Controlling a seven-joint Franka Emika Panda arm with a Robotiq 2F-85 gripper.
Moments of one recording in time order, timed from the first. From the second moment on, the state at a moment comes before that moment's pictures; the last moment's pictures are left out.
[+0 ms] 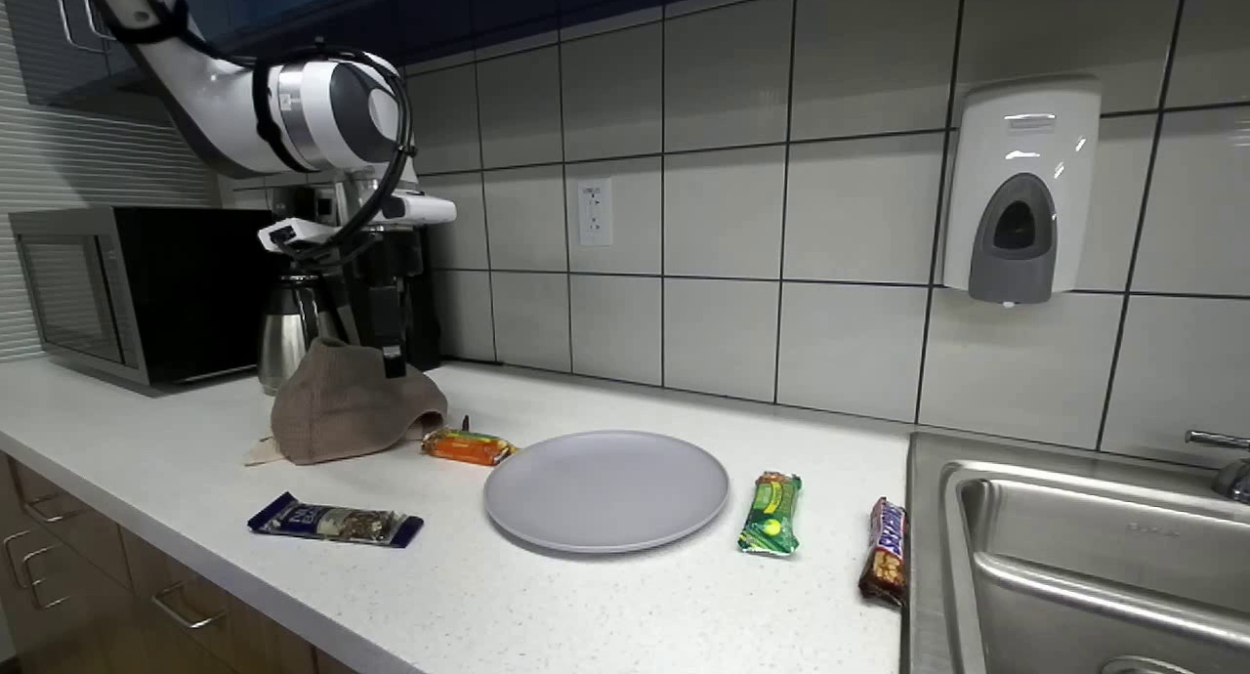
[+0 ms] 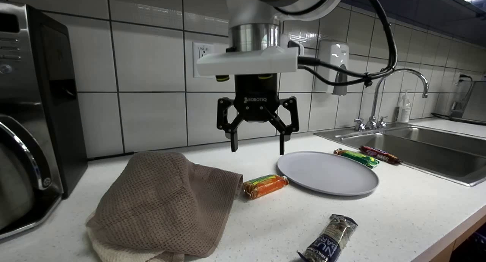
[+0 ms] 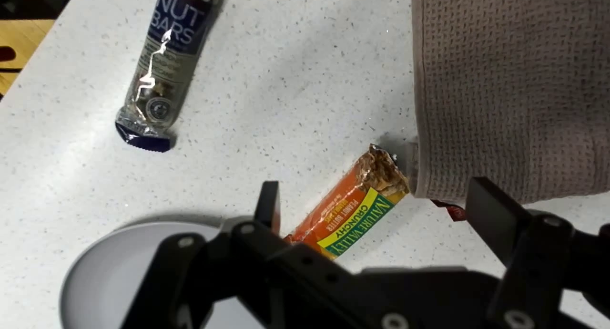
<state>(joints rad) 0.32 0.18 0.16 -2.13 -0.11 2.26 1.22</state>
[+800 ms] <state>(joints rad) 0.31 0.30 0.10 -2.05 -0.11 2.29 1.35</state>
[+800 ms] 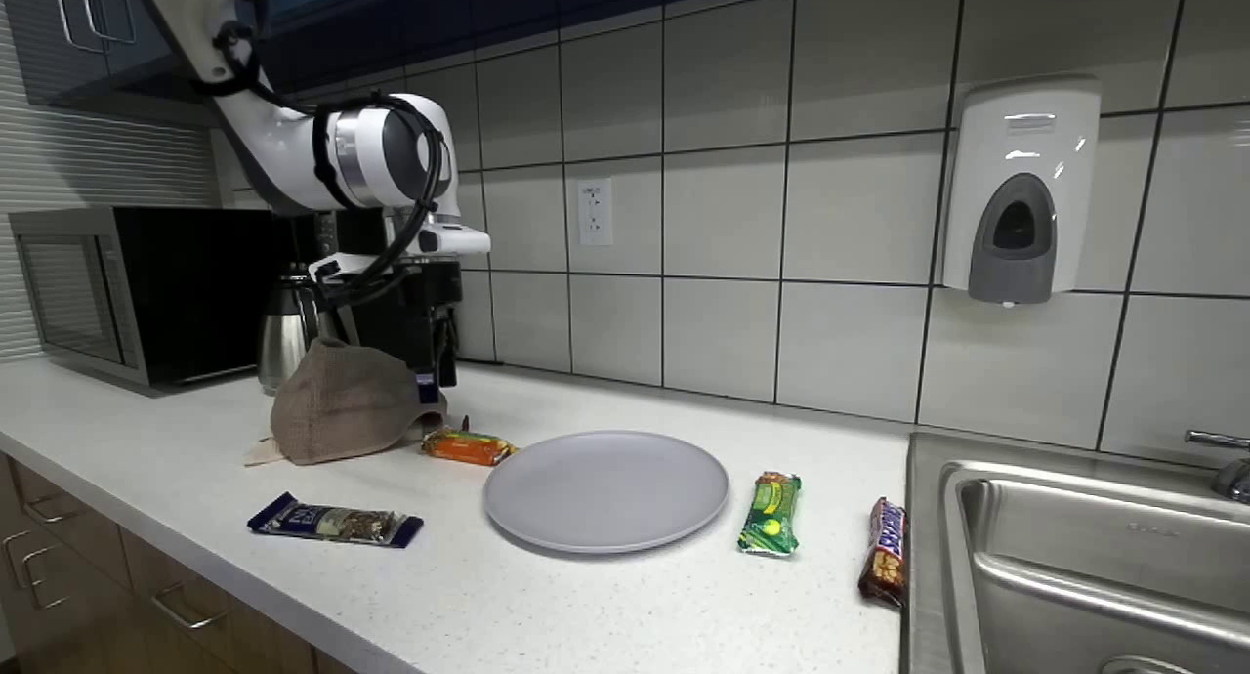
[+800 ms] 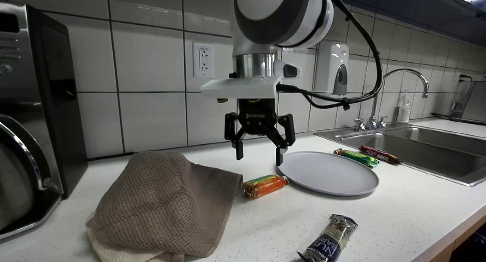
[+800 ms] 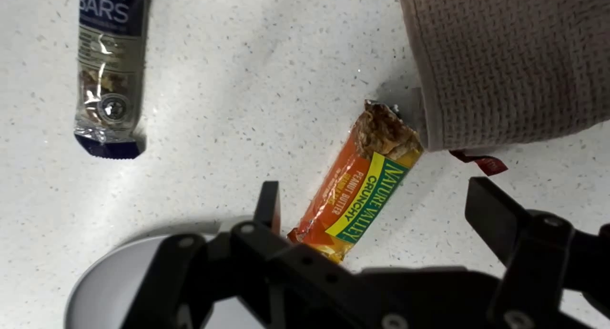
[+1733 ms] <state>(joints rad) 0.31 0.40 0.07 -2.03 -0.11 2.37 1.51</state>
